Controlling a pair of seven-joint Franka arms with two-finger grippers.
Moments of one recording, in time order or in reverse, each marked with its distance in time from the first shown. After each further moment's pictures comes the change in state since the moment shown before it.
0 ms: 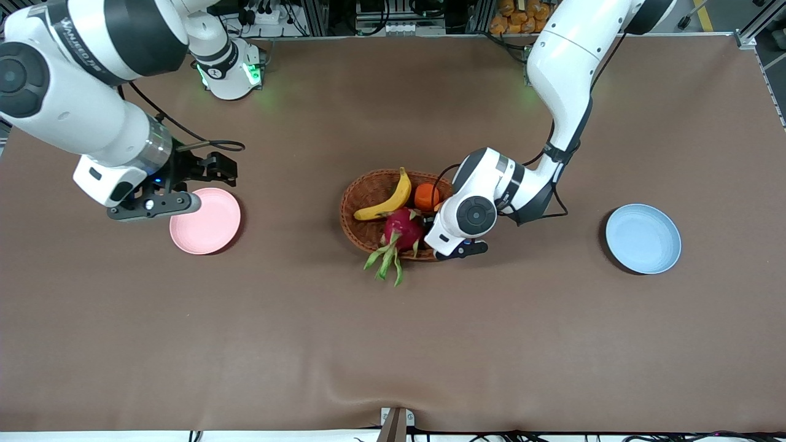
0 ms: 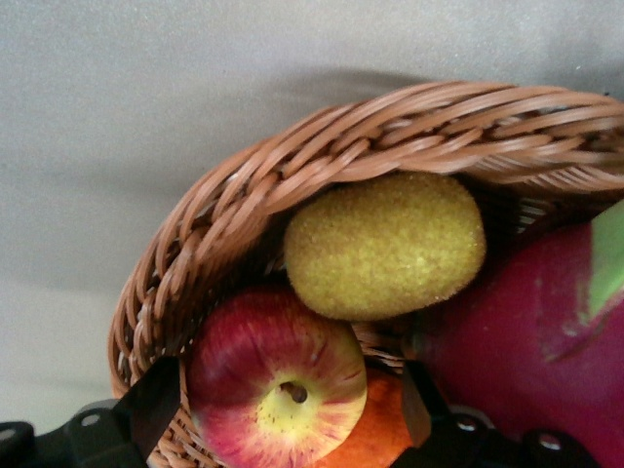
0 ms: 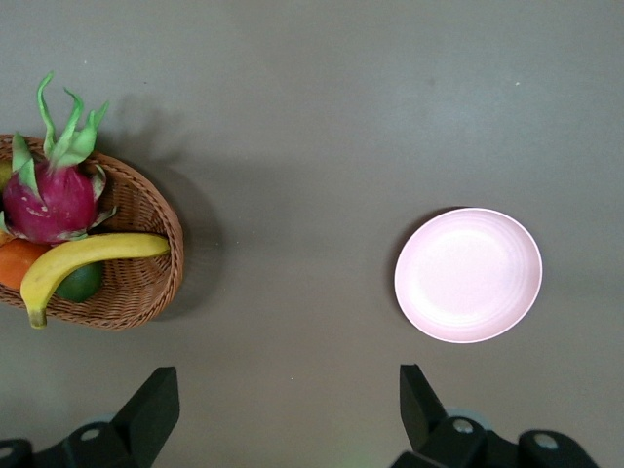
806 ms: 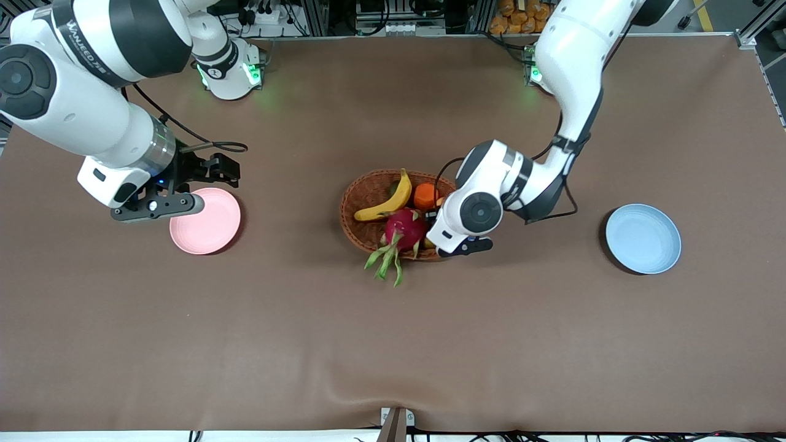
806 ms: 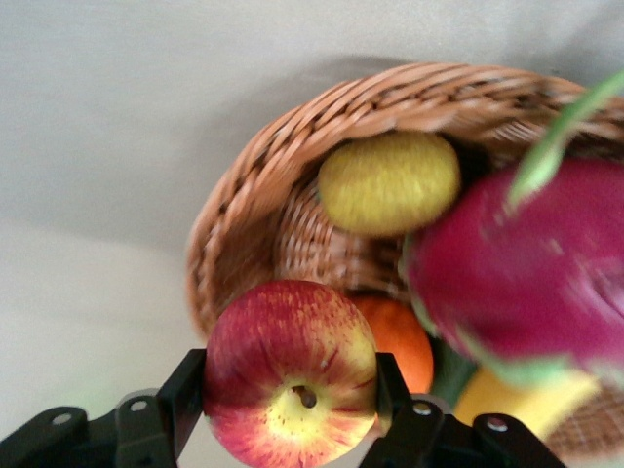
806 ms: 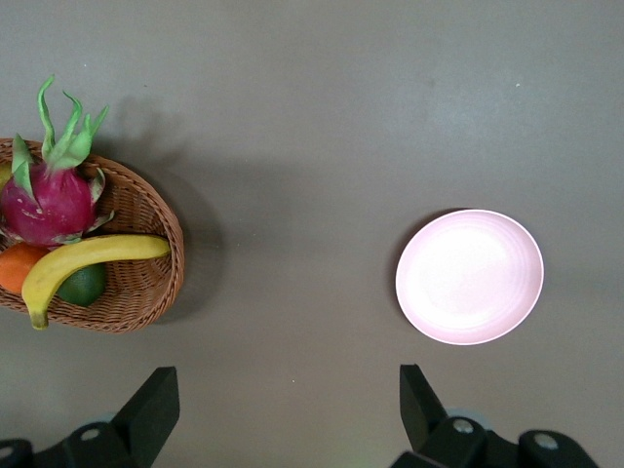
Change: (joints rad) left arm 0.009 -0.091 0.012 0.066 0.000 -0.196 0.000; right arm 0.001 0.002 -0.005 0.001 0.002 0.005 0.004
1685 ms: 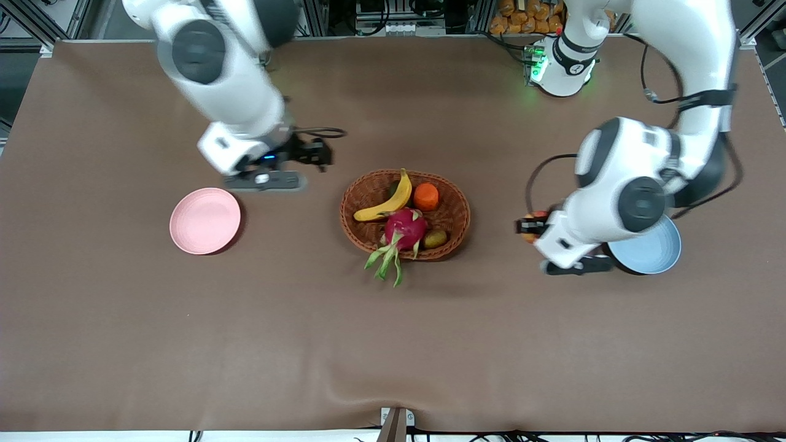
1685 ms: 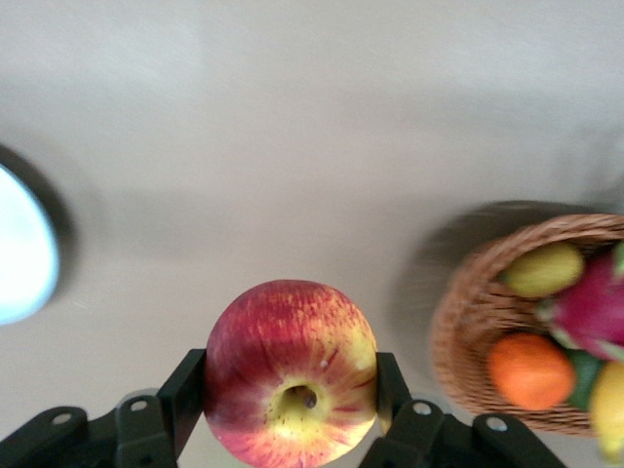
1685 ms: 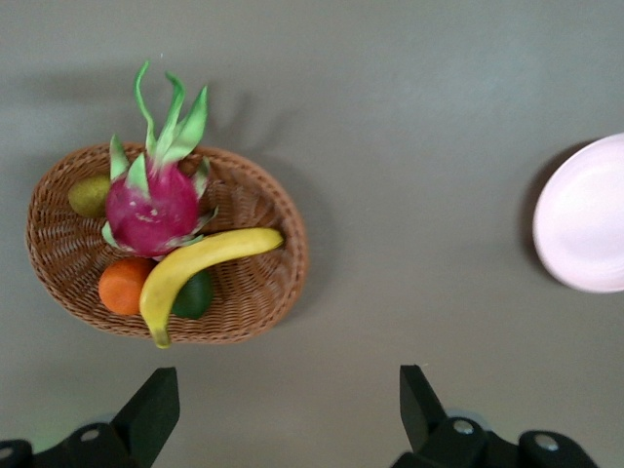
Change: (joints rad) left arm 0.295 -0.188 0.041 0.001 0.131 -0.097 0.409; right arm 0.301 0.083 0.013 -0.006 0.028 0.116 0.483
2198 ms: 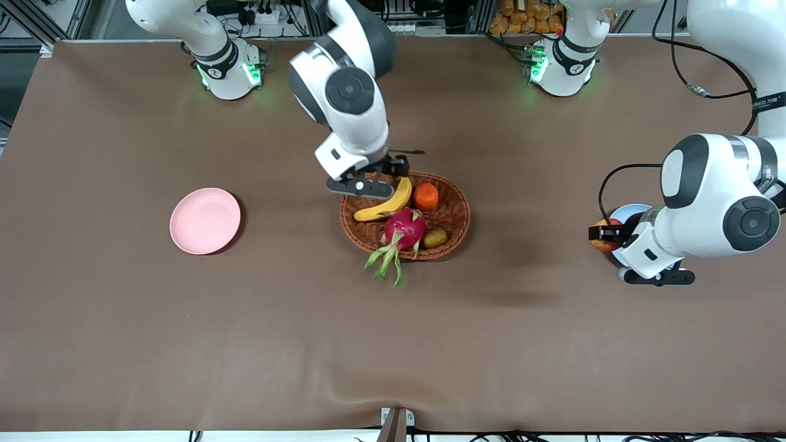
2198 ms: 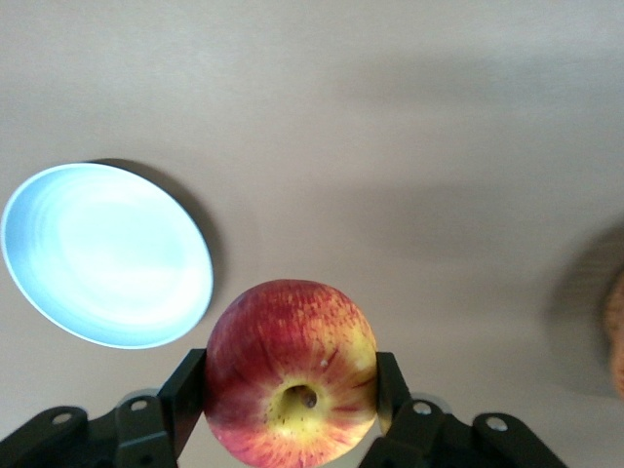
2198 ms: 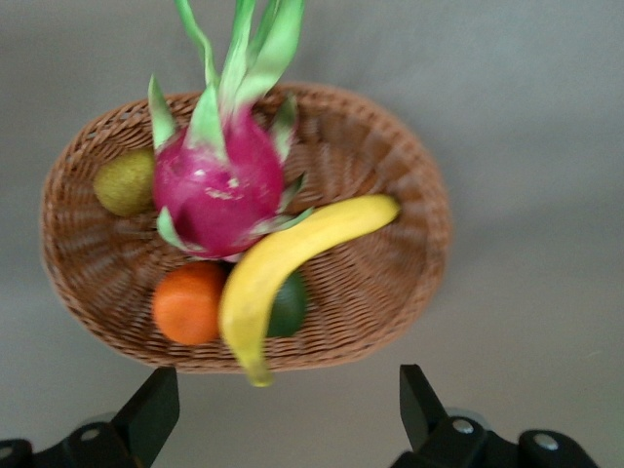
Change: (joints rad) left arm 0.171 -0.011 -0.001 -0.090 0.089 0.038 0.197; right arm 0.138 0.208 0.000 -0.005 0.115 0.235 0.264
